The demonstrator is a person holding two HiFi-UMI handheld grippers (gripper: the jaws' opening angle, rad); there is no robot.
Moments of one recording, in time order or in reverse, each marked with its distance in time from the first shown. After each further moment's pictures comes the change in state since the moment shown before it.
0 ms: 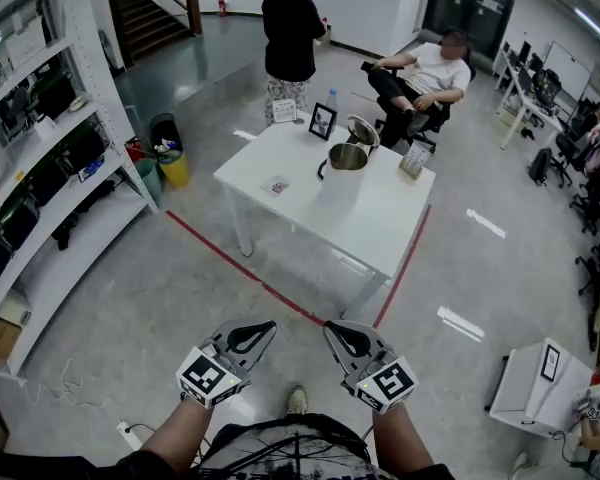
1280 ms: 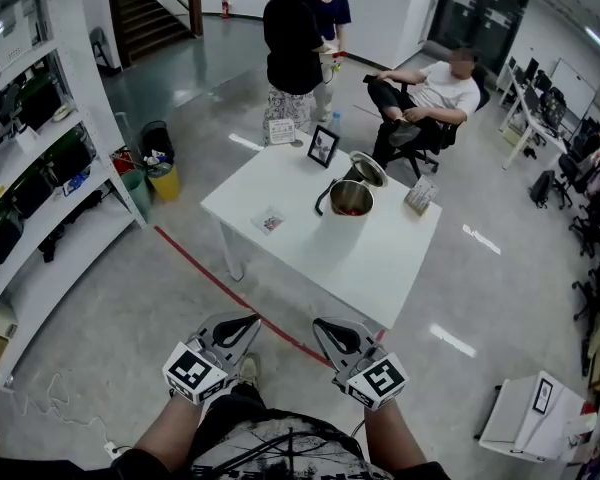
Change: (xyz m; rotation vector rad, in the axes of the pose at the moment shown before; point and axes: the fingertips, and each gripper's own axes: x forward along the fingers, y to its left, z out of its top) left arm 0.082 0.150 0.008 -0.023 -0.038 0.088; right arm 0.113 -0.120 0.001 -0.029 0.000 0.050
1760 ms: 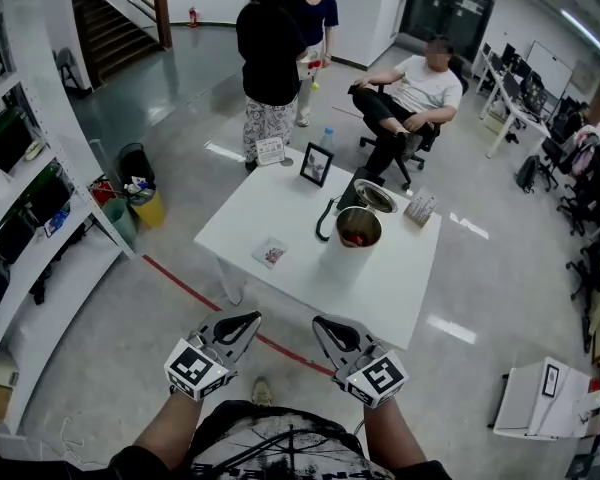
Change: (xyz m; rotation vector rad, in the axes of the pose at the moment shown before) left arm 0.041 0.122 0.011 0.036 0.015 -0.119; right arm 0.103 -0.057 0.014 0.002 -0.007 -0.120
